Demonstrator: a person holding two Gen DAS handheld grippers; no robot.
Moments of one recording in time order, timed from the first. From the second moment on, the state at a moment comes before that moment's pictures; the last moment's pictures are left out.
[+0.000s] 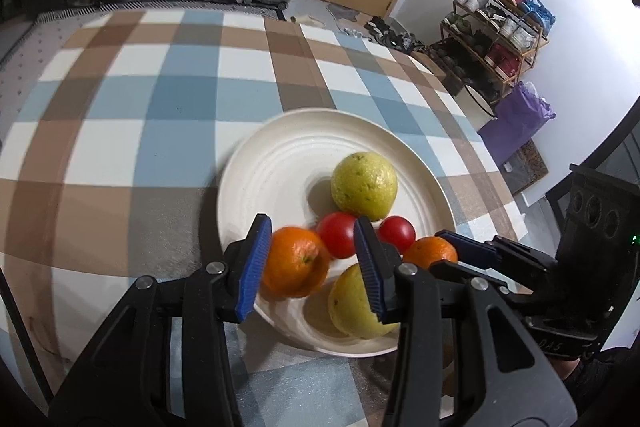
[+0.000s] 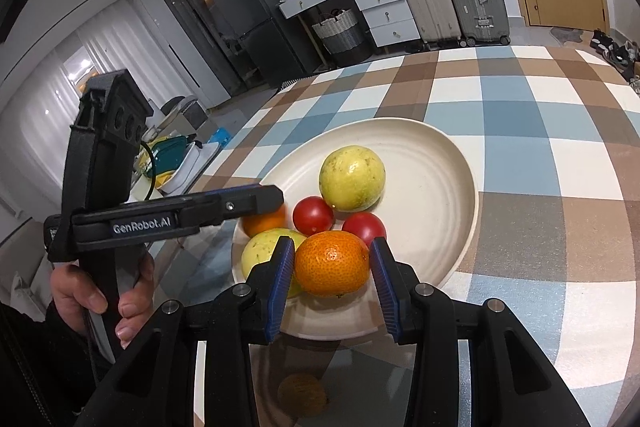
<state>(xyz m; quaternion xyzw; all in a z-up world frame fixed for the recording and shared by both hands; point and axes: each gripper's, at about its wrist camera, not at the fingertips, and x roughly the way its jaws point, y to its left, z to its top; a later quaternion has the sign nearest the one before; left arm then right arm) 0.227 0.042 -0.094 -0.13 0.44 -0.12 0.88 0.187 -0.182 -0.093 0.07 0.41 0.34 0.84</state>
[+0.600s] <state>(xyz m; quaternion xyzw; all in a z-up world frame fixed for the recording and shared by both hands) 0.191 0.048 -0.061 -0.14 0.42 -0.11 0.89 0.168 -0.197 -0.065 0.09 0.37 0.33 0.86</state>
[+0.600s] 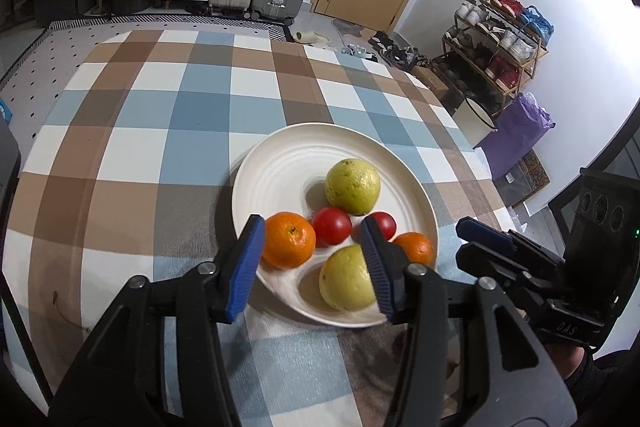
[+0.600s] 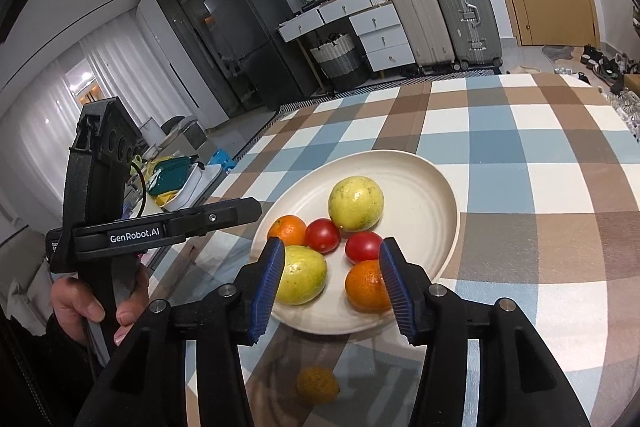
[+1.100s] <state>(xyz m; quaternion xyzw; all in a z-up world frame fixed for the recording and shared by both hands) 0.134 0.050 -0.037 -0.14 0.40 -0.08 0.90 0.127 -0.212 -0.040 0.08 0.33 0.32 0.88</state>
